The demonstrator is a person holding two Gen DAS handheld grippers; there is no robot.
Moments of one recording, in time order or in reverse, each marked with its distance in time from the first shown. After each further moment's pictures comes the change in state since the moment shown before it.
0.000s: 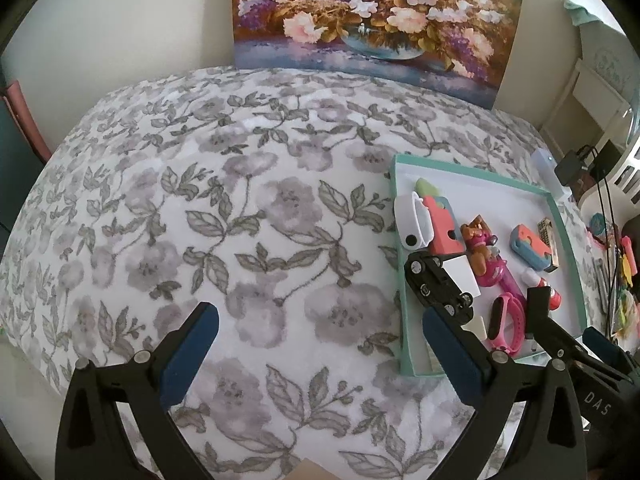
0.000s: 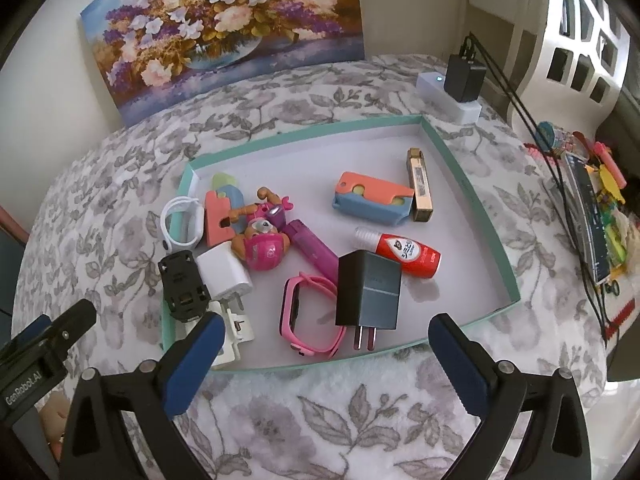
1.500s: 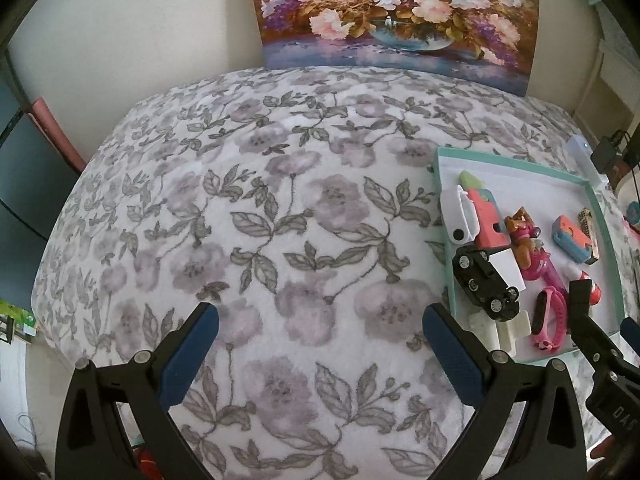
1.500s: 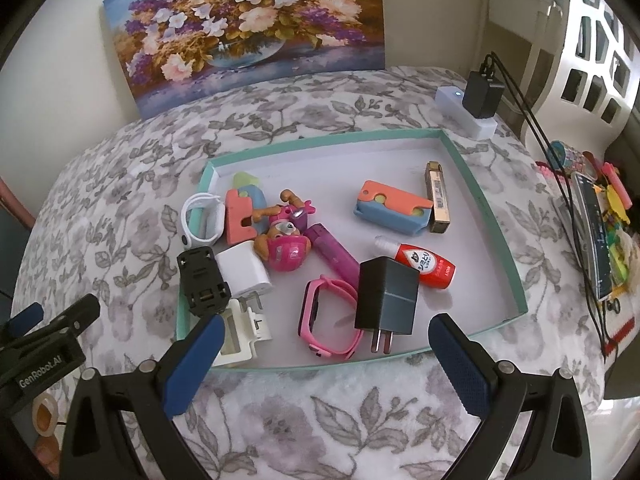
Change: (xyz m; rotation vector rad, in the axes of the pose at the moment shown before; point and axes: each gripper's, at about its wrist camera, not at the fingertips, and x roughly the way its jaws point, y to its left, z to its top) left arm 0.000 0.005 0.001 0.027 0.018 0.173; right arm -0.004 0.016 -0.002 -0.054 -0.017 0.015
